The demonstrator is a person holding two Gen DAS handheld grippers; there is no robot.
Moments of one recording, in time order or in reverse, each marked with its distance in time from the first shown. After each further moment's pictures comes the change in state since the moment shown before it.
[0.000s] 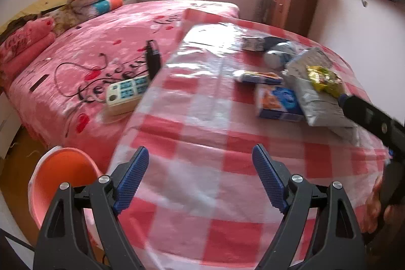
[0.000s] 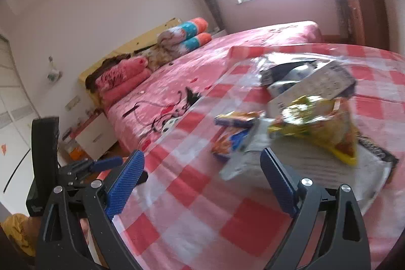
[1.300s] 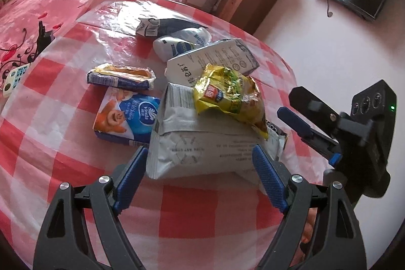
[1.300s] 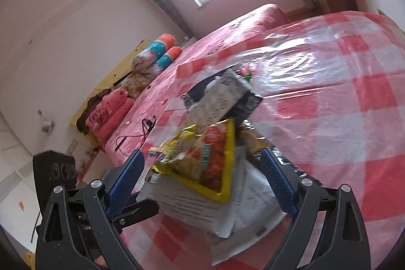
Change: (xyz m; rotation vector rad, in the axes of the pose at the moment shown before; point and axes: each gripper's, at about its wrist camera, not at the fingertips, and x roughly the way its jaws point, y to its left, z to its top) left arm 0.059 -0.116 0.038 -0.117 0.107 -0.382; right arm -0.029 -0.140 0.025 0.267 -0.022 0.002
